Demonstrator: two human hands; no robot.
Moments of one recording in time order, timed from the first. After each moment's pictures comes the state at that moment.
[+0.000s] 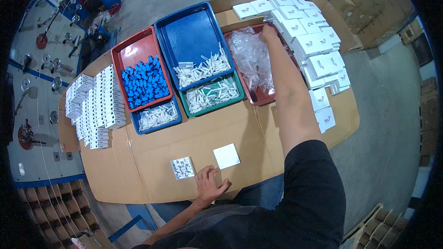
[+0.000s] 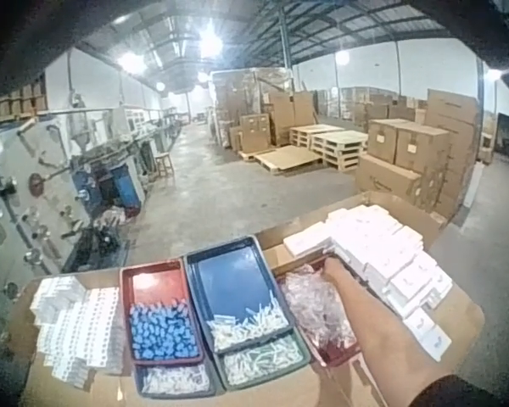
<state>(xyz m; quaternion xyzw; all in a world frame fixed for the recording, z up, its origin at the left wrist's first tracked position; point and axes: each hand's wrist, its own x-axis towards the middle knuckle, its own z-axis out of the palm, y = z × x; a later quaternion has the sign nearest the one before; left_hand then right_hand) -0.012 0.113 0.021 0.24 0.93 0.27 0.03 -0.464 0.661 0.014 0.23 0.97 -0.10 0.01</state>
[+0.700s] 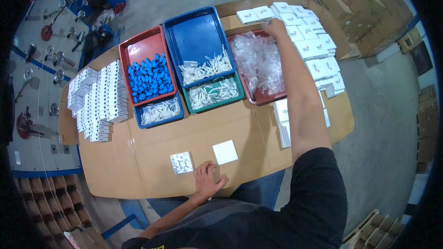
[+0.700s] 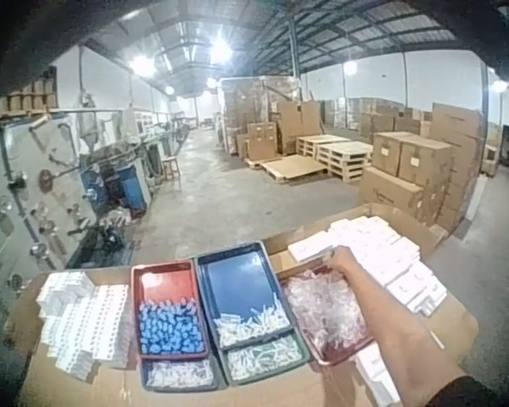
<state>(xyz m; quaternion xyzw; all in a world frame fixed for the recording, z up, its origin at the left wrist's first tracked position) -0.010 0.109 0.024 0.25 0.93 0.26 0.04 -0.439 0.647 0.113 0.21 0.96 -0.17 -0.12</state>
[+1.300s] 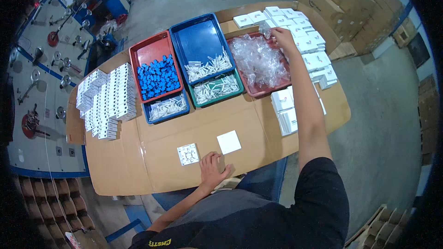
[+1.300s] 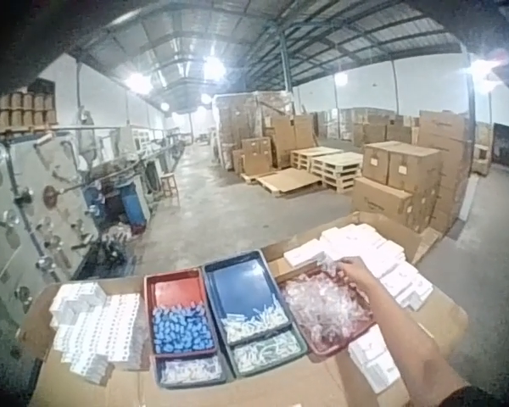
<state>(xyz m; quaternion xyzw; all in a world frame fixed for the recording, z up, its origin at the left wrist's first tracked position) -0.002 0.103 0.025 0.25 0.93 0.29 0.00 -0.296 0.589 0.186 0.20 0.72 -0.65 -0.13</state>
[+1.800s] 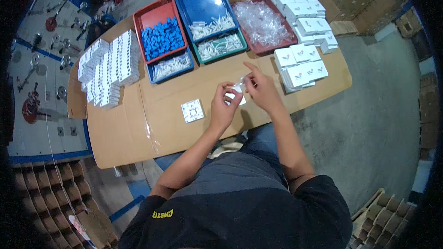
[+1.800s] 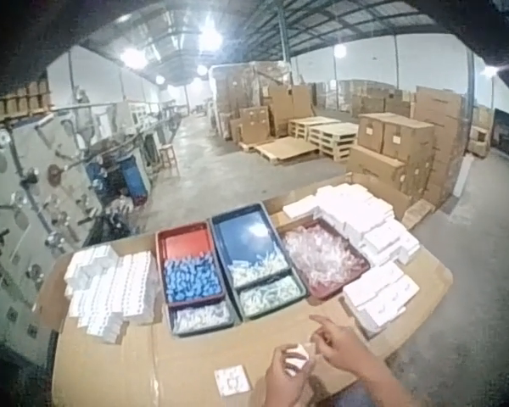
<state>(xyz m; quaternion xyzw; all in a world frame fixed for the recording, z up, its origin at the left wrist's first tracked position) -0.042 0.166 0.151 0.13 0.73 0.66 0.10 -0.021 0.333 0.178 0.09 0.83 -0.54 -0.12</state>
